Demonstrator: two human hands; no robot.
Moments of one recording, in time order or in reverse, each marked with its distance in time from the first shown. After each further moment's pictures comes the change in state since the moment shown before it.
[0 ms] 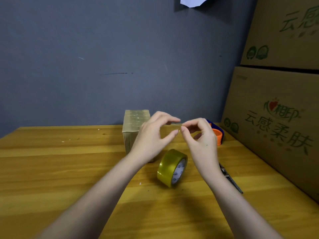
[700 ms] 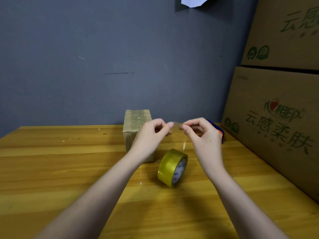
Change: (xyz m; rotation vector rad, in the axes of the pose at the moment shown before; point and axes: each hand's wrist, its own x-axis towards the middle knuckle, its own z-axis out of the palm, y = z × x) left_hand 0.001 -0.010 0.003 -0.226 -0.007 -0.314; right_hand 0.006 0.002 -0.005 0.006 -0.003 0.060
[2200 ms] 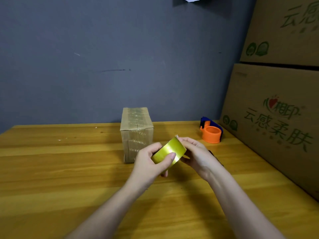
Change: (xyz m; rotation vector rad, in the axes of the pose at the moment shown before) left_hand -0.065 -0.010 0.019 -0.371 -0.034 -0.054; right_hand -0.008 0.047 0.013 0.547 -0.459 0.768
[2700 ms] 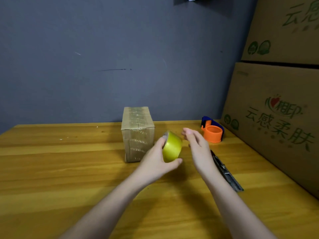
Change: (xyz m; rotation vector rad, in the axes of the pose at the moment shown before) left_hand 0.021 -0.014 0.003 0.419 -0.126 -0.092; right_hand -0.004 0.001 0.009 -0.344 0.305 -0.367
